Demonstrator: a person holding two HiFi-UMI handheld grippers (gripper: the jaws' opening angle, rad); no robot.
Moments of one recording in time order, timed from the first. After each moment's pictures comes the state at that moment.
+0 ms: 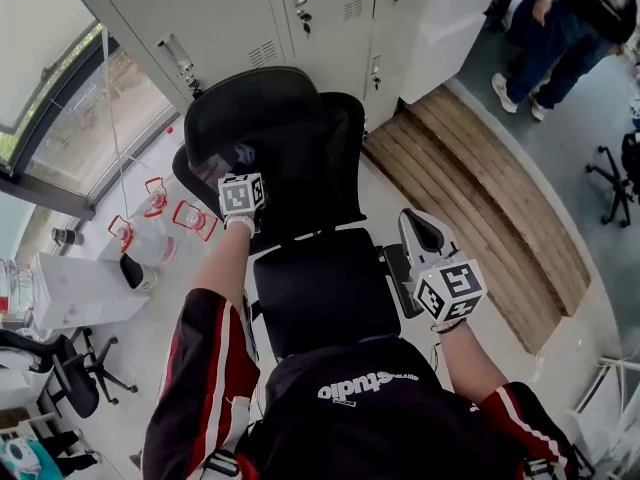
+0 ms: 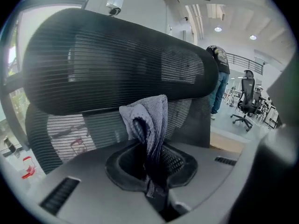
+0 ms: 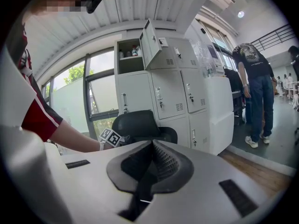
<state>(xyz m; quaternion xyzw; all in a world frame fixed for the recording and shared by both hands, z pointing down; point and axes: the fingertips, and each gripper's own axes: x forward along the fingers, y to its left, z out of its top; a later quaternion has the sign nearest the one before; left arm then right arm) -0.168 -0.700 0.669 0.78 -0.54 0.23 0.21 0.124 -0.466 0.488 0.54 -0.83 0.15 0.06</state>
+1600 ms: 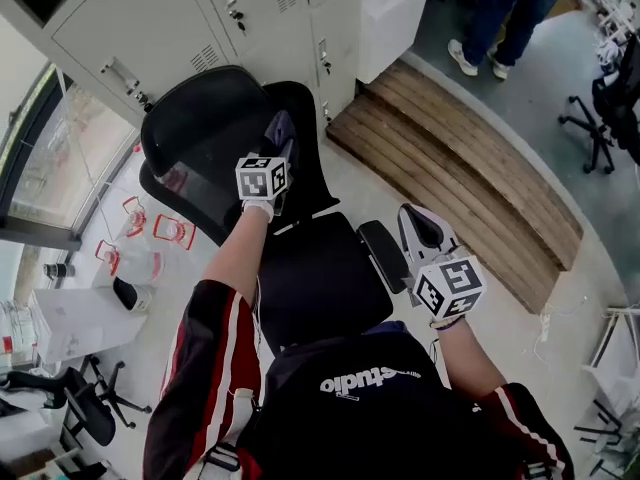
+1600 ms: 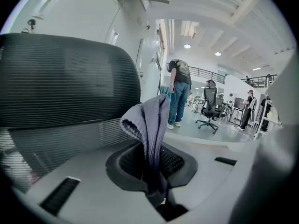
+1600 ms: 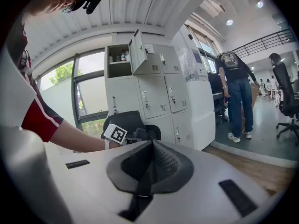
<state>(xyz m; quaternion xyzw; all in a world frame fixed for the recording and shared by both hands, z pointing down) 0.050 -0.660 0.621 0.89 -0.38 0.17 0.16 0.200 -0.390 0.487 0.61 -0.77 0.16 0.05</state>
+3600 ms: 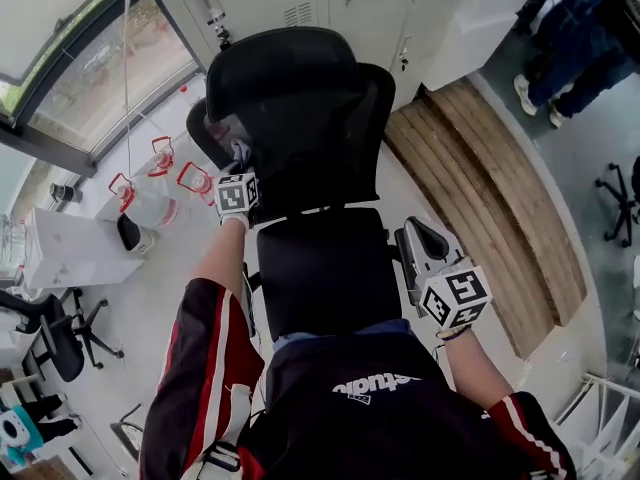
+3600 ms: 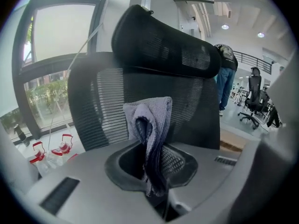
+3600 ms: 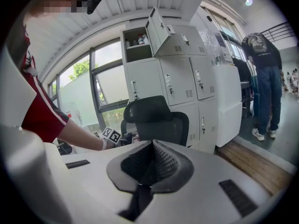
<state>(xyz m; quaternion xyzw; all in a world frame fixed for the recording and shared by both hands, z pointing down) -0.260 -0.638 0.735 0.75 -0.58 0.24 0.22 0.081 -0.425 0.536 0.49 -0.84 0.18 0.11</state>
